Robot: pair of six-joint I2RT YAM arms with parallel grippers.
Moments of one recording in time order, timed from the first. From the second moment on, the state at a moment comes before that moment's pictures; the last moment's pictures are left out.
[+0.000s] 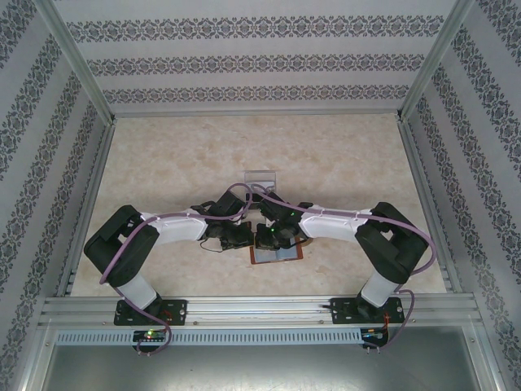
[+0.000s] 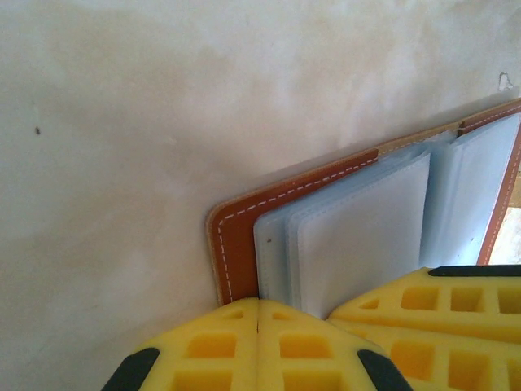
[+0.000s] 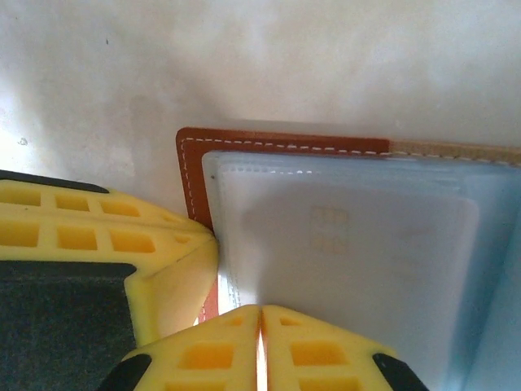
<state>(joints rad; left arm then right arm) -0.69 1.65 0.78 -0.24 0.40 -0.84 0.84 1.68 0.89 -0.39 -0.32 0.87</state>
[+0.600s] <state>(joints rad) -0.69 1.65 0.78 -0.25 0.40 -0.84 0.89 1.69 1.01 -0.70 -0.08 0.78</state>
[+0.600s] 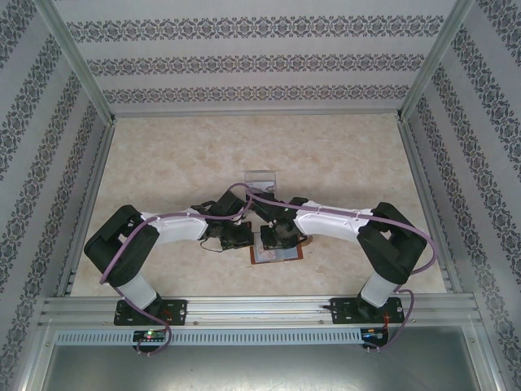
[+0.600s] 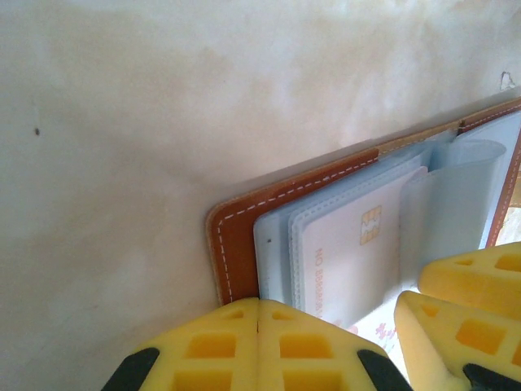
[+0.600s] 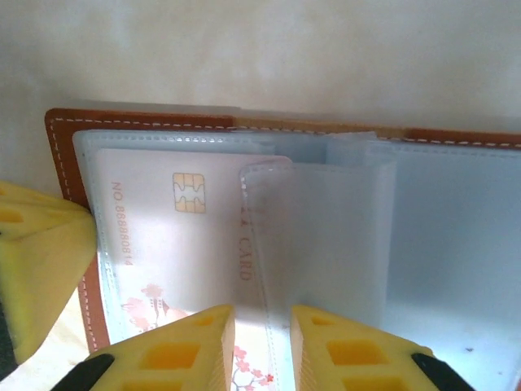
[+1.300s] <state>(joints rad) -0.69 1.65 0.78 -0.25 0.40 -0.84 0.95 1.77 1.17 -0.98 0.15 0.77</state>
